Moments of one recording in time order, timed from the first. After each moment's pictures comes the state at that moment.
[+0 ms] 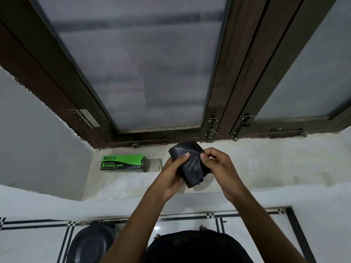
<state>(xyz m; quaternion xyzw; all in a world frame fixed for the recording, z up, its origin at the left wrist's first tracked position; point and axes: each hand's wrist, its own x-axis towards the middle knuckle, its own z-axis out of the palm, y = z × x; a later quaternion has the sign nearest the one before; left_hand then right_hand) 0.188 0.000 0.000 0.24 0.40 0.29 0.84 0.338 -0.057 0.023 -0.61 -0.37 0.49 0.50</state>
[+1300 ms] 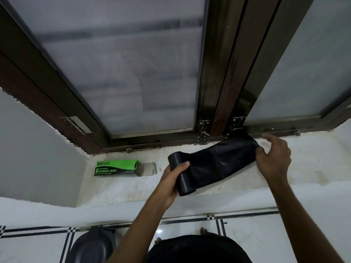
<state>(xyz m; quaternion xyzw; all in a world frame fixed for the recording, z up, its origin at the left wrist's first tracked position) 0.203 -0.017 -0.002 0.27 0.48 0.25 0.79 0.481 -0.074 0.003 -0.88 -0.33 0.08 0.34</state>
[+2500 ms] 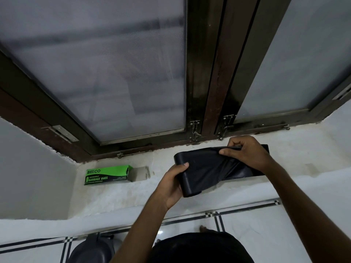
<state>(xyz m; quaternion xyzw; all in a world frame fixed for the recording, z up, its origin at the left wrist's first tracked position) 0.222 -0.015 -0.001 0.21 0.42 0.21 0.86 0.488 -0.049 0.011 -0.68 -0.57 0.30 0.35</state>
